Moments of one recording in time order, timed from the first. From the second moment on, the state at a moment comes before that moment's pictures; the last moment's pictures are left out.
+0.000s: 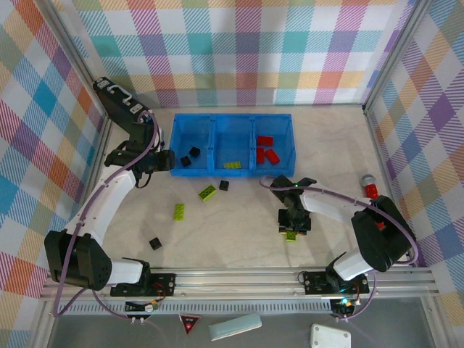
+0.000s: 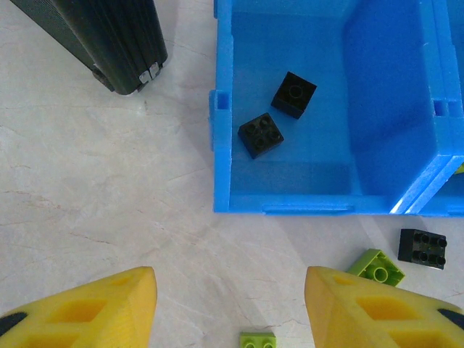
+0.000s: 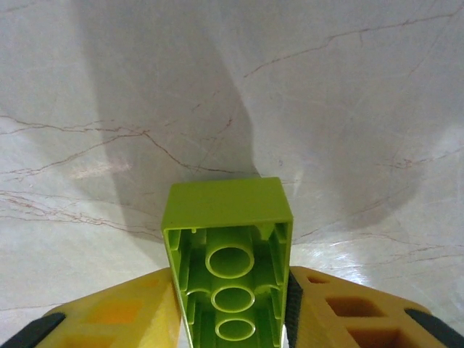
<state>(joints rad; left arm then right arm) -0.18 1.33 1.19 -0.75 -0.07 -0.18 0.65 1.49 0.82 -0.96 -0.03 0.76</state>
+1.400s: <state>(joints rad) -0.18 1.33 1.19 -0.74 -0.04 -0.17 0.67 1.72 1.40 -1.03 -0.03 0.66</state>
